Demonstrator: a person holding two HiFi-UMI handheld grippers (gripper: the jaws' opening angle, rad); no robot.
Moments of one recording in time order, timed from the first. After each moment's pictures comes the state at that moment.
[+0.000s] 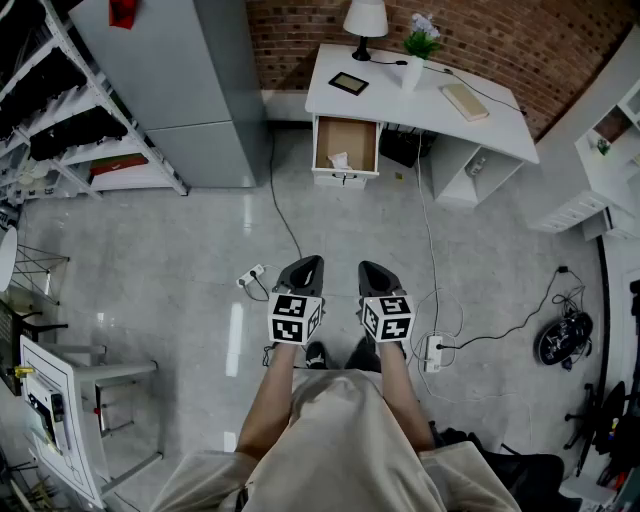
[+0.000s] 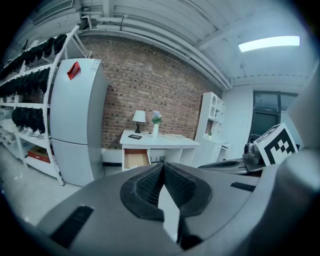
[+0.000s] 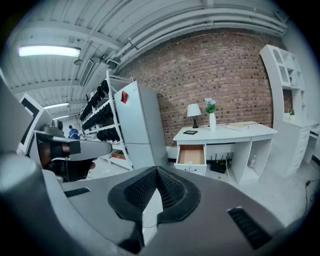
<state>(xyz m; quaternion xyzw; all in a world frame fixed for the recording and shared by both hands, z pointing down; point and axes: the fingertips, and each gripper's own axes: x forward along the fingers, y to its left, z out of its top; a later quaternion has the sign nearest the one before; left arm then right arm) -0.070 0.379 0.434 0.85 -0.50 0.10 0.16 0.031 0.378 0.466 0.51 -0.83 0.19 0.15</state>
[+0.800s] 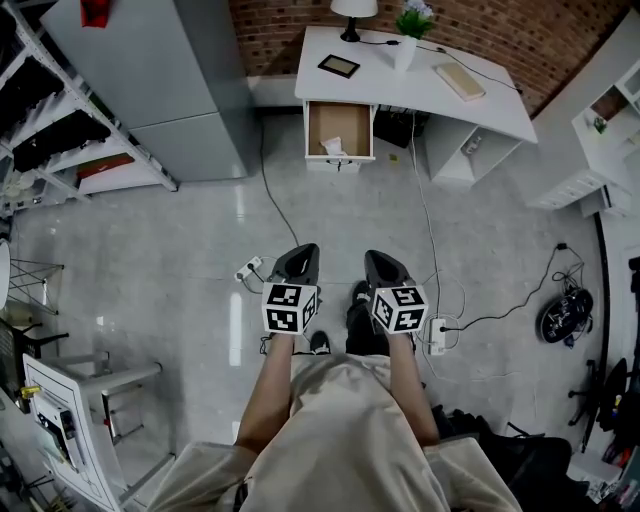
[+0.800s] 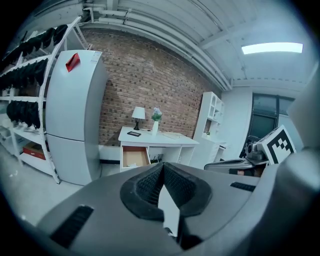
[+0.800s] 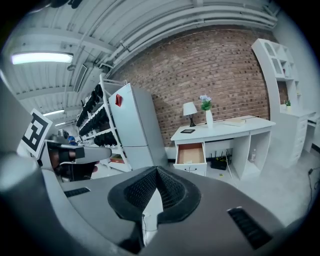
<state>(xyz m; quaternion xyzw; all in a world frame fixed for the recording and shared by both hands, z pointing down) -0.088 0.343 0.449 0.85 -0.48 0.10 0.18 0.036 0.353 0.473 0.52 -0.82 0.21 0.12</state>
